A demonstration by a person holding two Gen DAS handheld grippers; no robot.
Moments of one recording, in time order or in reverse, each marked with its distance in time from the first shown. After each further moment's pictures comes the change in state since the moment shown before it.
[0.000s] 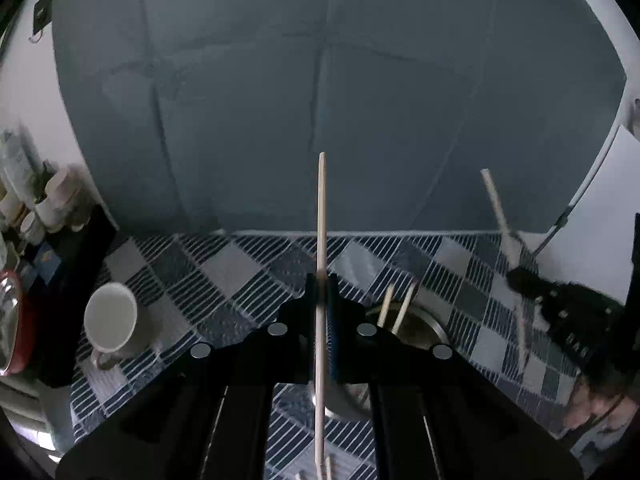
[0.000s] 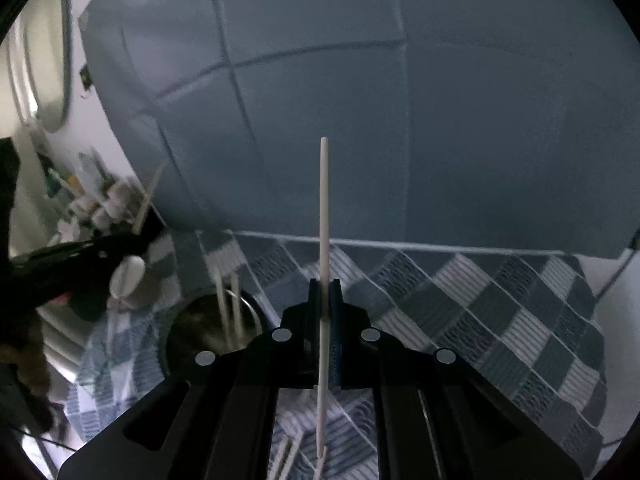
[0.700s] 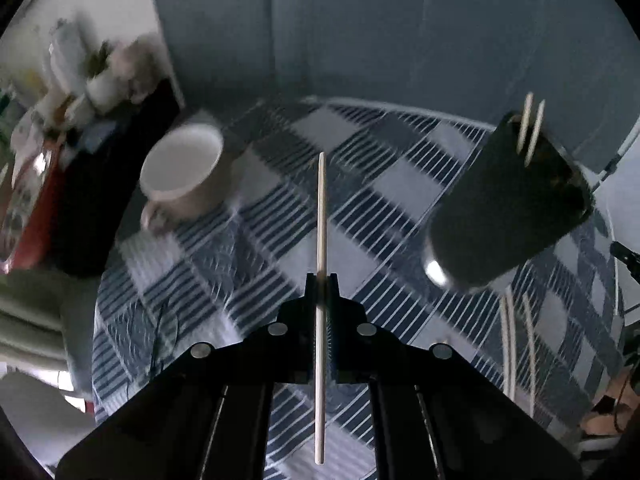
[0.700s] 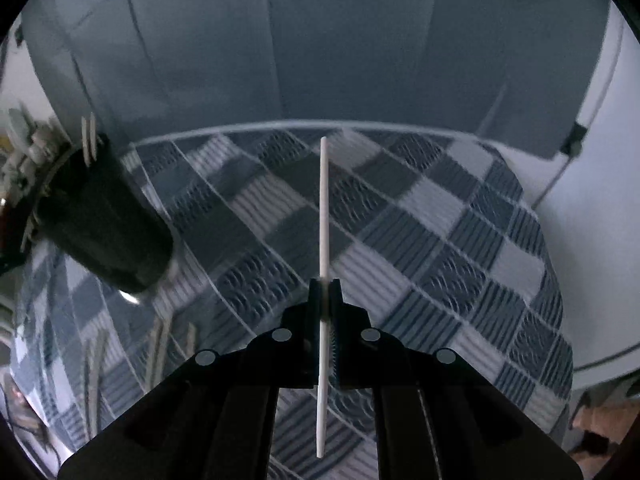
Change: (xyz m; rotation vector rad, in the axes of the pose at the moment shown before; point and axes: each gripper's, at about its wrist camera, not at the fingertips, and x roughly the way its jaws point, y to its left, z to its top) left arm 0.003 0.089 -0.124 -0.041 0.227 0.151; right arm -0.016 -0.093 -0.117 0.067 0.202 -0.259
